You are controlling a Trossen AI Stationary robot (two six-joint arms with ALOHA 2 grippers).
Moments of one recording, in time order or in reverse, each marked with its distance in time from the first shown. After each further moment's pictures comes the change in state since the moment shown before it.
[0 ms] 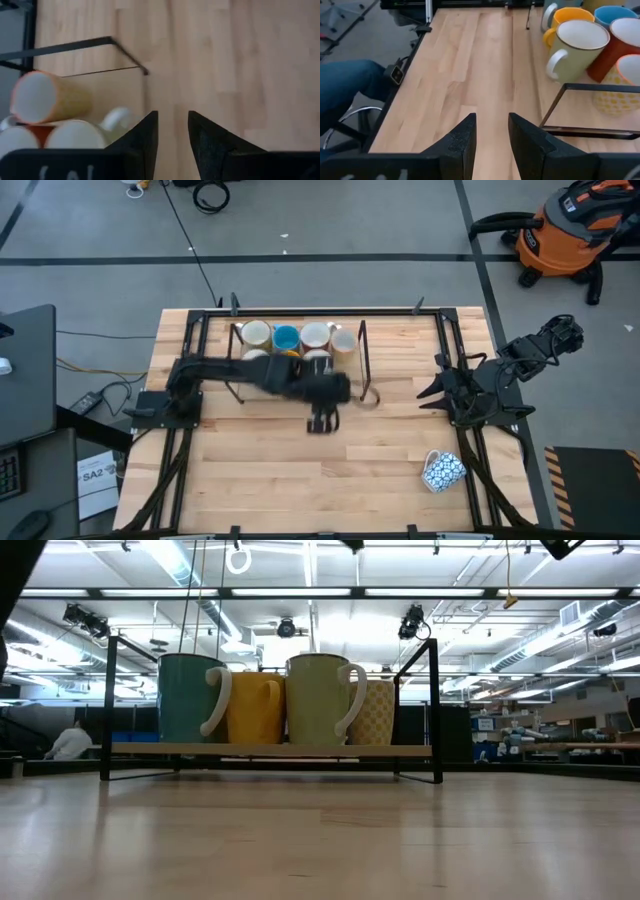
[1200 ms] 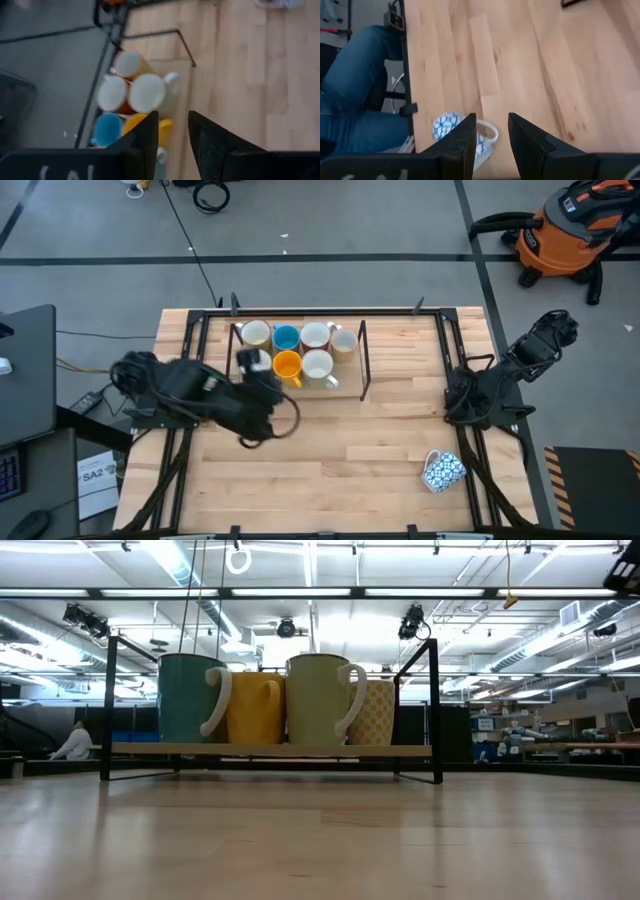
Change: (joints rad) left arm -0.282 -0.296 -0.004 -0.323 -0.447 -0.311; right arm 0.112 -0.066 0.000 -0.390 -0.192 0.597
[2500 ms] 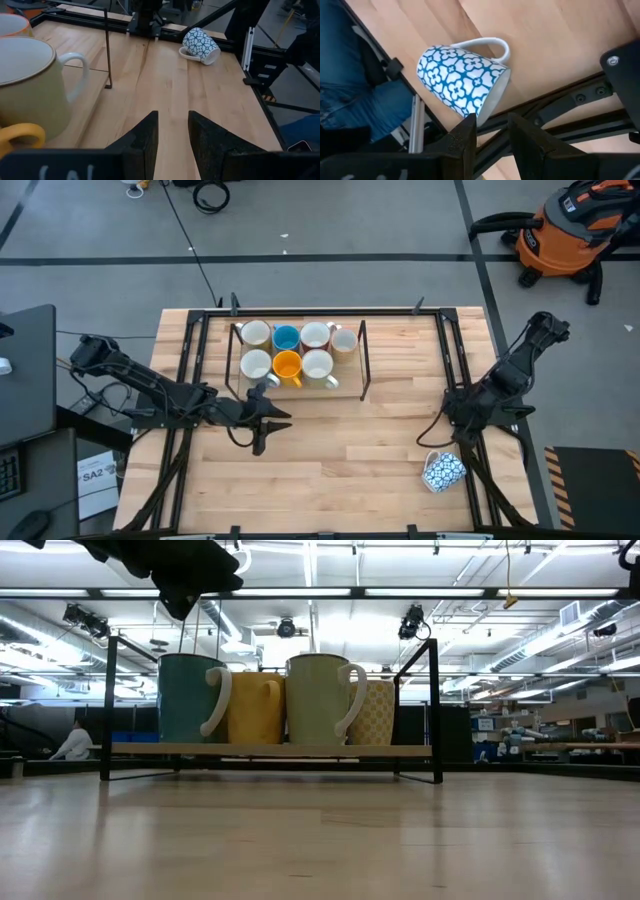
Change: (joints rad) left arm 0.064 -0.586 -1.629 1.740 0.305 0.000; right arm 0.093 0.067 -0.256 0.106 -0.345 0.544
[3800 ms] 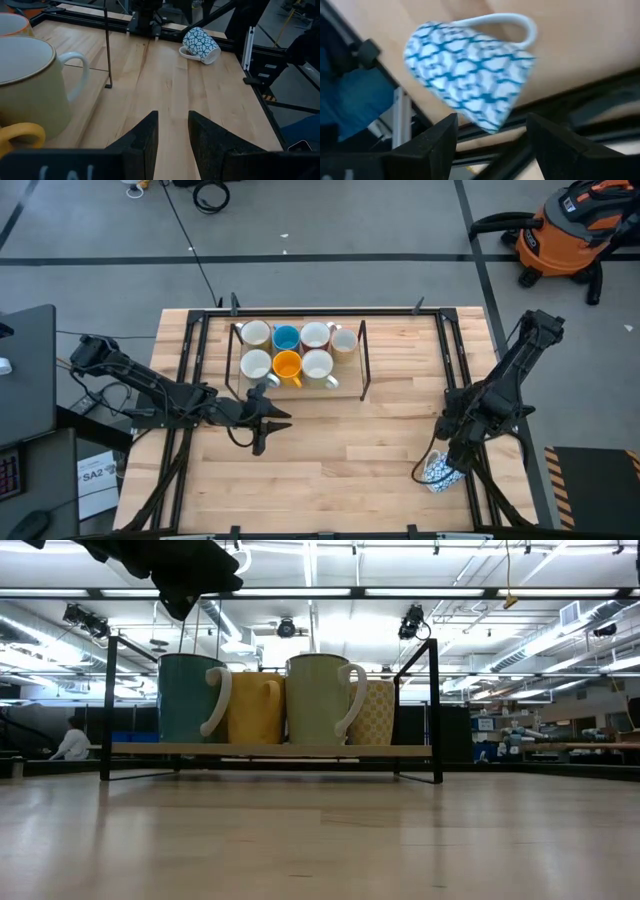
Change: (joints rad) left arm 0.000 0.001 0.000 -0.002 0.000 -0.001; right arm 0.152 0.265 -0.027 0.213 -0.010 0.080
